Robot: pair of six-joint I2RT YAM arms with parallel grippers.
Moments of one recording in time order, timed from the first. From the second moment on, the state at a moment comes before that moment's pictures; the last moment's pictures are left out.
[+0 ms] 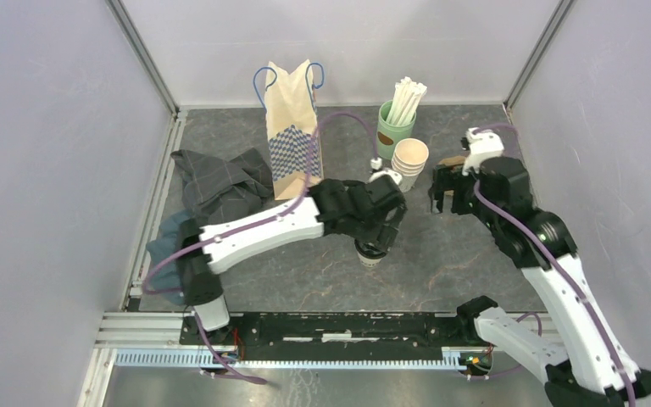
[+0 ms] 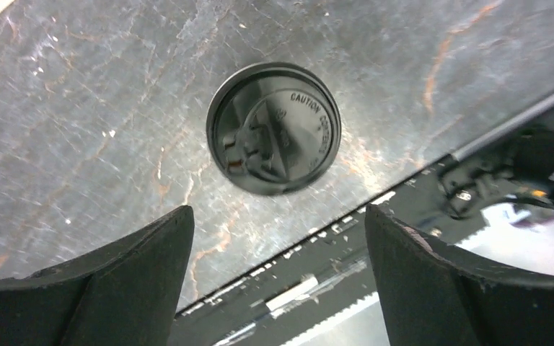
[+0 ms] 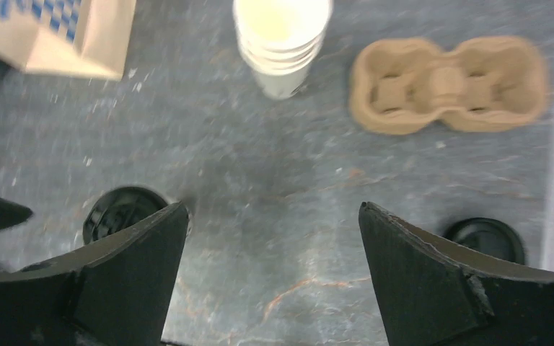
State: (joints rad) left arm -1.18 1.80 1.75 -1.03 -0.30 -0.58; right arm 0.41 0.84 1.20 -0.86 0.23 0.15
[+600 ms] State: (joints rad) left arm -0.88 1.53 1.31 -0.70 0.15 -0.74; right arm 0.16 0.90 0.68 -0.65 -0.60 0.19
